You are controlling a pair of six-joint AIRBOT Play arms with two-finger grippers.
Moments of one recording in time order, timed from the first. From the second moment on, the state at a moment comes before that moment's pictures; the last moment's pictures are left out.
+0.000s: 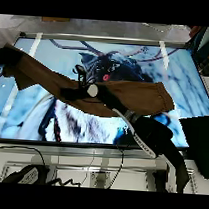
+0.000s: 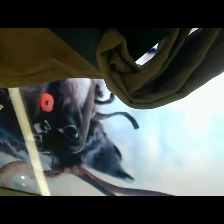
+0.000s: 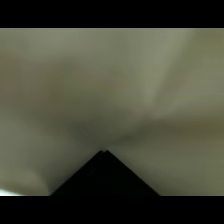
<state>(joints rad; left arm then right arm) 0.32 -1.08 1.37 0.90 -0.95 -1.12 0.80 -2.05 1.96 -0.88 0.70 1.69</state>
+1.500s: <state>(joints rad) -0.27 -1.61 1.36 0.79 -0.83 -1.02 0.06 -1.76 1.99 -1.16 1.36 1.58</state>
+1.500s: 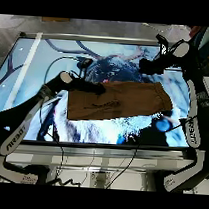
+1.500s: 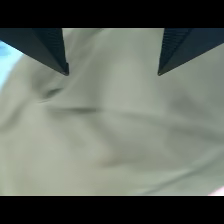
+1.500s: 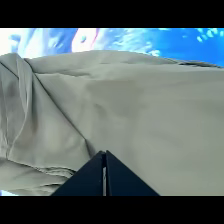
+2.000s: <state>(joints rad) 0.18 -1.63 1.22 0.91 -1.14 -1.02 0.06 -1.75 1.99 -1.18 1.31 1.58</state>
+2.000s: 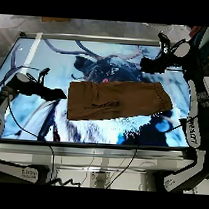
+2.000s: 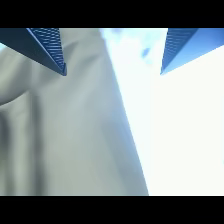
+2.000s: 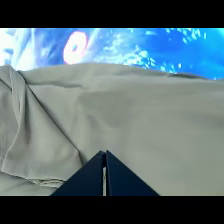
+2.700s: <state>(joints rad) 0.09 -1.80 1.16 0.61 -1.09 -0.89 0.06 -1.75 1.99 -1.16 1.29 1.58</state>
